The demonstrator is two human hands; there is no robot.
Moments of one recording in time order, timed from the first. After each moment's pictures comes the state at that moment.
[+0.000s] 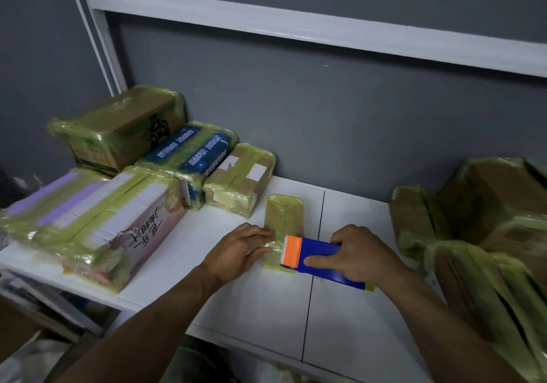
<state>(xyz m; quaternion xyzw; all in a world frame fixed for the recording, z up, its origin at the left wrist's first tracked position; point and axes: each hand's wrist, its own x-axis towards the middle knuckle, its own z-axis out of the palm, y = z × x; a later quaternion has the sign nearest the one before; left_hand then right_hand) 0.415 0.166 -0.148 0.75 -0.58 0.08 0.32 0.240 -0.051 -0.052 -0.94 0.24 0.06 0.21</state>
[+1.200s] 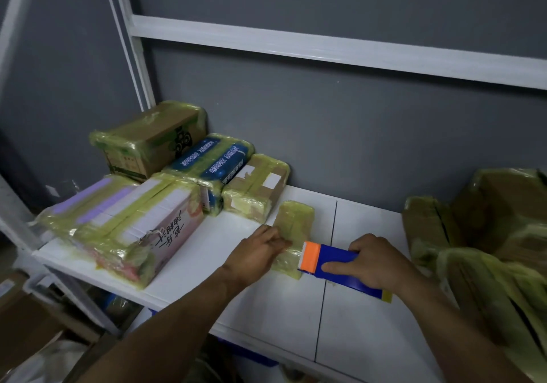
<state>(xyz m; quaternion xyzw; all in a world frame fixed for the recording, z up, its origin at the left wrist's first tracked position) 0.400 0.168 -0.136 0.82 -0.53 0.04 0.22 0.226 -0.047 -0.050 -0.93 0.27 0.06 0.23</state>
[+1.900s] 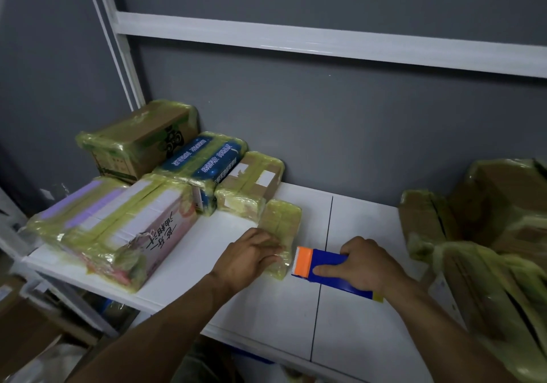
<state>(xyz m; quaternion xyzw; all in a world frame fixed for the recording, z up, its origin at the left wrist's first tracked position) 0.399 0.176 -0.140 0.80 -0.54 0.07 0.24 0.229 -0.048 -0.071 -0.93 0.27 0.07 0.22</state>
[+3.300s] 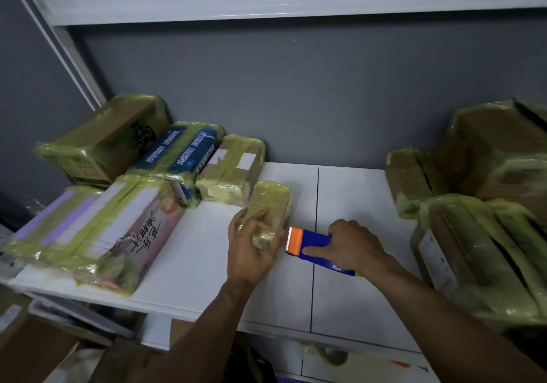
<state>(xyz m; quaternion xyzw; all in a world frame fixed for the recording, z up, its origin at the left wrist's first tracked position) 0.359 0.139 -0.170 0.81 -0.30 0.04 0.51 0.229 -0.051 -0.113 -0.93 0.31 0.06 0.19</state>
